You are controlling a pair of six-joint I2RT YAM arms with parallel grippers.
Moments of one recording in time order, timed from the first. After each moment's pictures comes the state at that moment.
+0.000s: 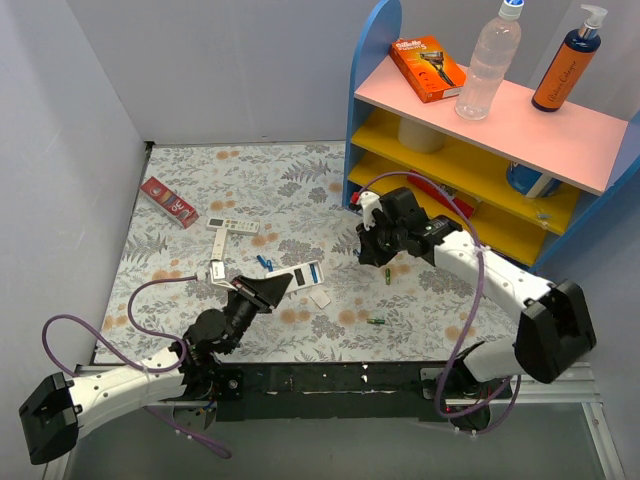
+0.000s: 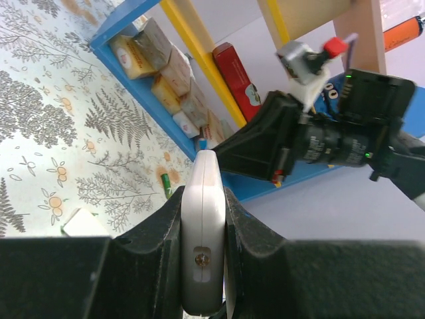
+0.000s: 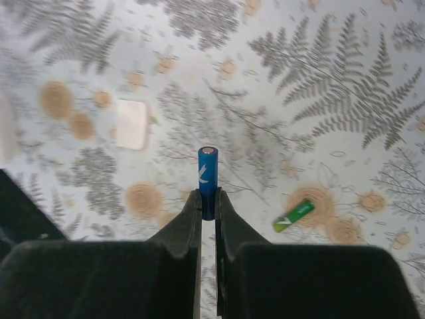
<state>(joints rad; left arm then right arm) -1.00 0.53 0.02 0.62 -0.50 -1.01 0.61 1.43 1.03 -0.53 -0.27 -0.08</state>
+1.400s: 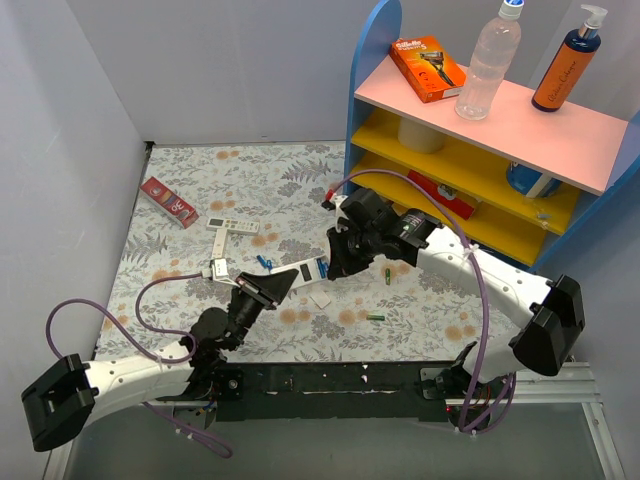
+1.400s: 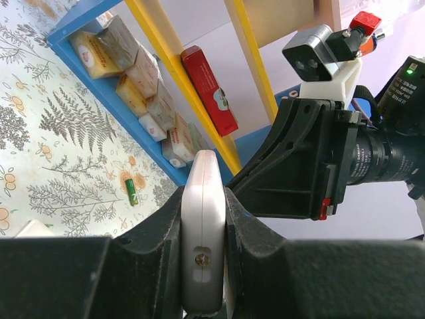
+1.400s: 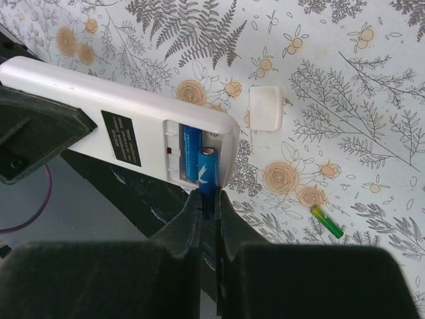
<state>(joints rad) -1.00 0.71 0.02 0.89 -0.45 -1.08 0.89 1.43 1.29 -0.76 -0.23 0.42</state>
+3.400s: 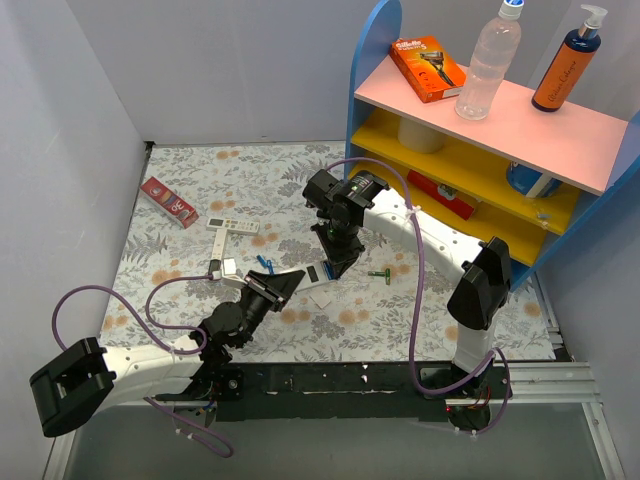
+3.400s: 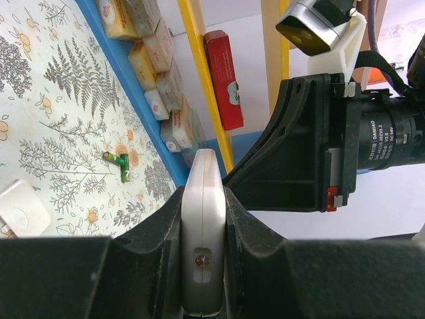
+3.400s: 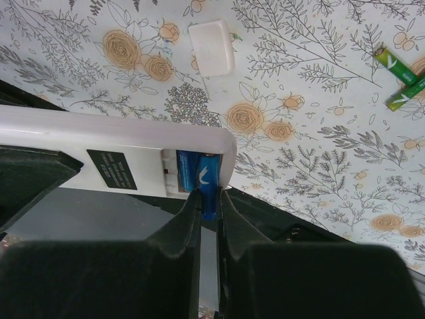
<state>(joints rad) -1.00 0.89 0.05 0.91 -0.45 -1.34 0.91 1.85 1.84 -1.35 -0.12 0.43</state>
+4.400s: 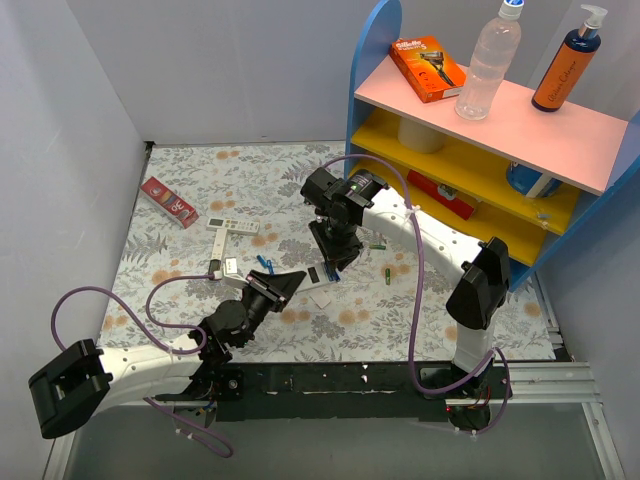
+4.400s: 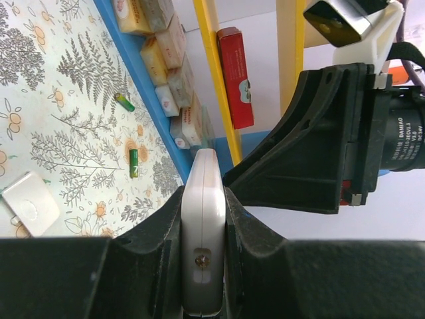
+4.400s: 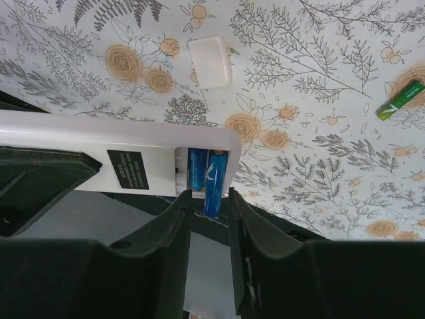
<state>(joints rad) -1.00 0.87 0.07 0.82 -0.47 -1.36 0.91 1.86 1.86 -1.34 -0.09 0.44</state>
